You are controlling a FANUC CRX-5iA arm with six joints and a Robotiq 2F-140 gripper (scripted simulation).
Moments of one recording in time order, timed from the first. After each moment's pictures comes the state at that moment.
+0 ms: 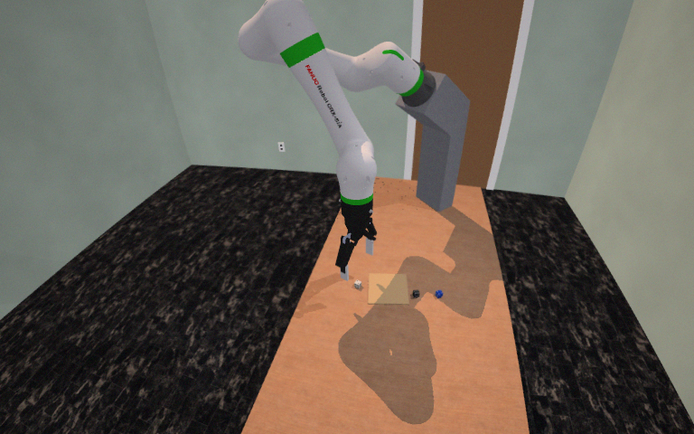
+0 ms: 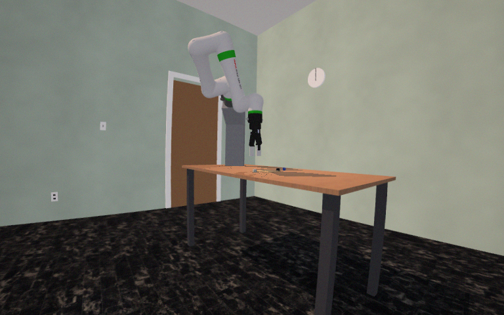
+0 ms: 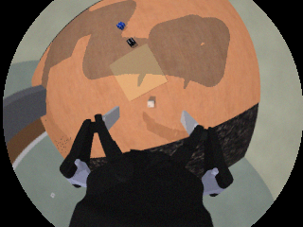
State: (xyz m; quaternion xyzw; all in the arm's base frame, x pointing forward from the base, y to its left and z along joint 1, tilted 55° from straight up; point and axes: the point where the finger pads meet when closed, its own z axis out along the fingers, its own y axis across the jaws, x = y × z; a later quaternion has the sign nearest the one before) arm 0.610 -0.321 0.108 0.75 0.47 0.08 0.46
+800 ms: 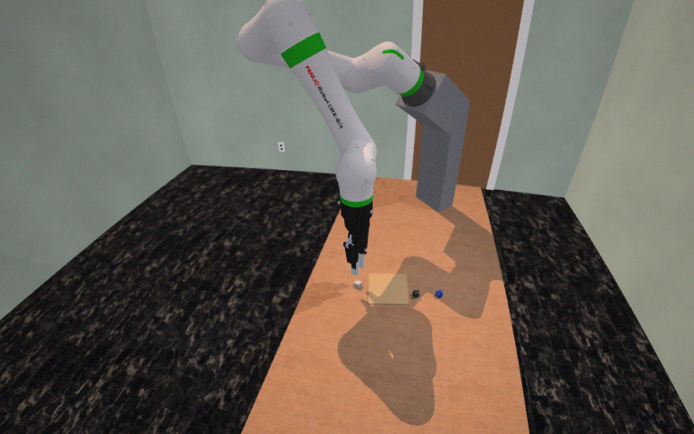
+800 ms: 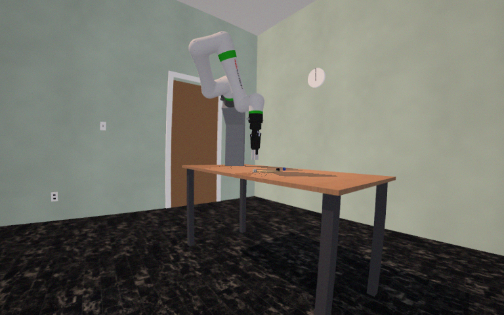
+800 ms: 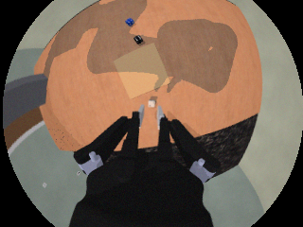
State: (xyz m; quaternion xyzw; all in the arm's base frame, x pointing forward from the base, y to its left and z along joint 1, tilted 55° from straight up) arm 0.611 -0.322 0.108 0.73 0.50 0.05 0.46
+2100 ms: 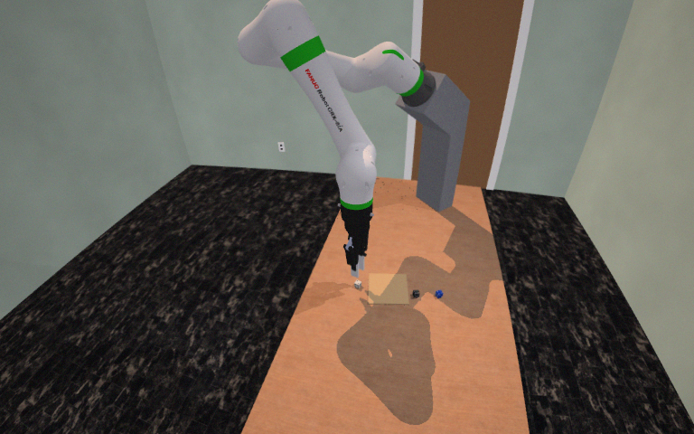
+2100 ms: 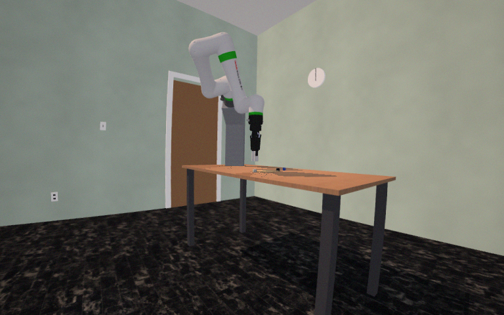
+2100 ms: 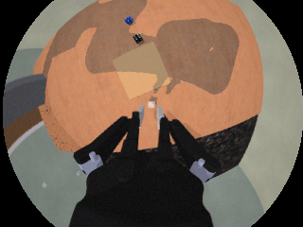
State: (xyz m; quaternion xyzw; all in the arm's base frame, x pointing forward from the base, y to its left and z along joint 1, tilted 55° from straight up) arm 0.616 -0.328 0.103 0.73 0.50 0.05 0.46
